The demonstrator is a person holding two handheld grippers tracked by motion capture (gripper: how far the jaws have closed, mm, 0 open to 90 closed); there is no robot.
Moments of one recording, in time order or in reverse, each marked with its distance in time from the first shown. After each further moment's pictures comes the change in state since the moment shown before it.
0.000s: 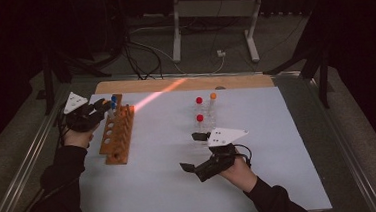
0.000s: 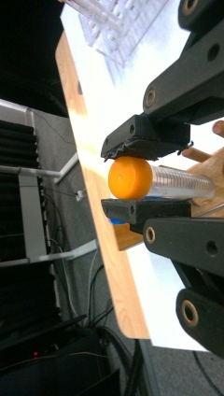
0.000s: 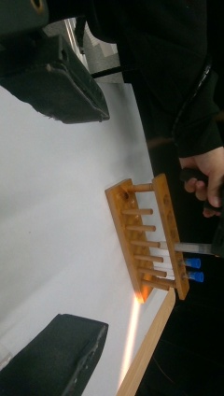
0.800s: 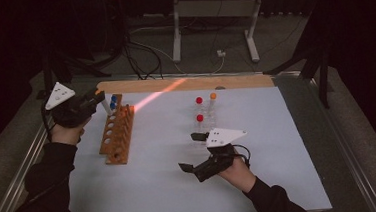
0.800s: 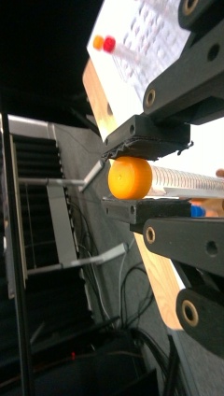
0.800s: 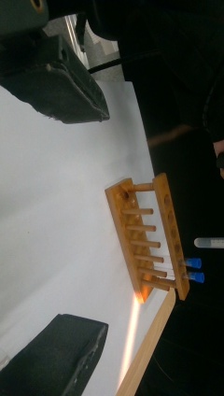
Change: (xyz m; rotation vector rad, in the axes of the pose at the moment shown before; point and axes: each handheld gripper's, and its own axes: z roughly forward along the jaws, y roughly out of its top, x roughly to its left) left arm -0.009 0.048 -0.041 -0.096 -0.026 0.065; right arm 0.002 0.000 0.003 0.005 -0.005 -0.004
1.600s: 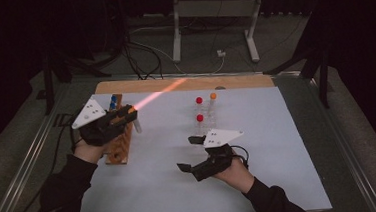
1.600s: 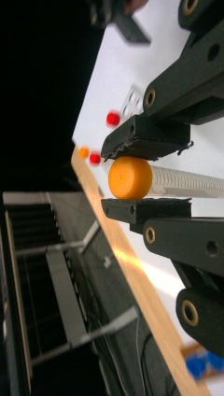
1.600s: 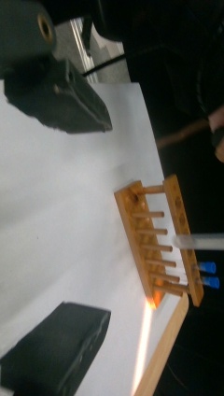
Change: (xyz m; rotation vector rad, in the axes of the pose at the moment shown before) left arm -0.078 0.004 -0.009 0.002 -0.252 0.074; right arm 0.001 -0.001 0.004 0.042 0.008 0.019
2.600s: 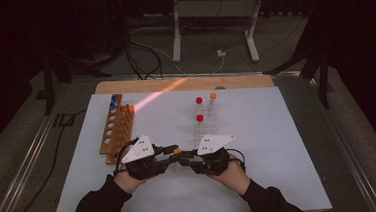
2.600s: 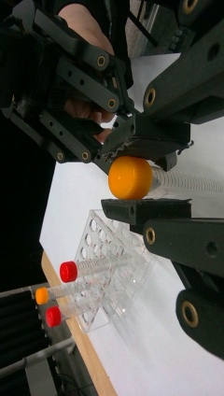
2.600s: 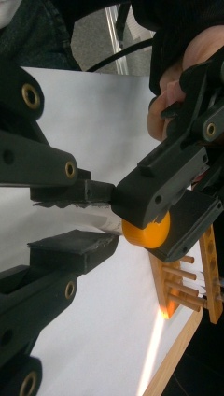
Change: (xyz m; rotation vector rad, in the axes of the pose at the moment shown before) left arm -0.106 -0.050 0.045 0.075 -0.354 0.066; right arm 0.005 -0.007 0.011 0.087 0.004 -0.094
